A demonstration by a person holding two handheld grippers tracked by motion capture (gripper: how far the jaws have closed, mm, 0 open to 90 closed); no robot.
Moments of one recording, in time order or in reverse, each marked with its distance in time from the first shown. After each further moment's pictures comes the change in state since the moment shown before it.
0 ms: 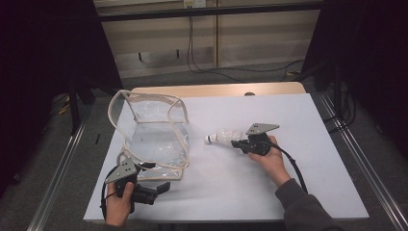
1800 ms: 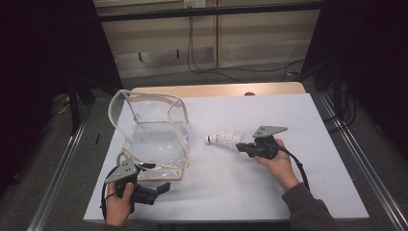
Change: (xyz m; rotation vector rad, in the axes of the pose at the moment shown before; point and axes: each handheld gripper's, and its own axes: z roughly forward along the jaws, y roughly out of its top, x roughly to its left) left arm 0.000 0.000 0.000 0.006 -0.004 0.003; right arm 0.006 -0.004 -0.024 0.020 0.014 0.025
